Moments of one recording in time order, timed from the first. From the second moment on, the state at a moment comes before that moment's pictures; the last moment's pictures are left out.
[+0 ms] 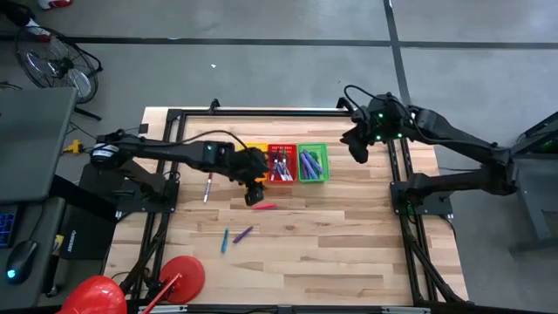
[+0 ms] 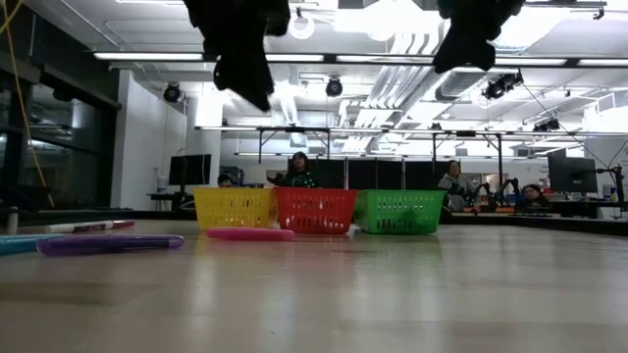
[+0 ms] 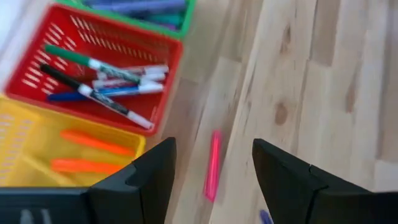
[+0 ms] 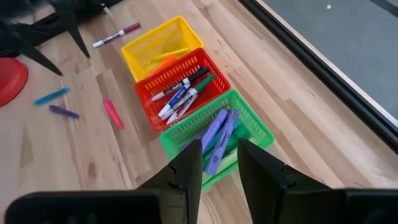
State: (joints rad) left arm 0.00 1.47 1.23 -0.68 -0.04 -0.30; right arm -0.46 1.05 1.13 -0.83 -0.13 0.17
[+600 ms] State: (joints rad) left arm -0.03 1.67 1.23 -0.73 -0.03 -0.27; right arm -0.36 1.02 1.13 -0.84 -0.08 0.17
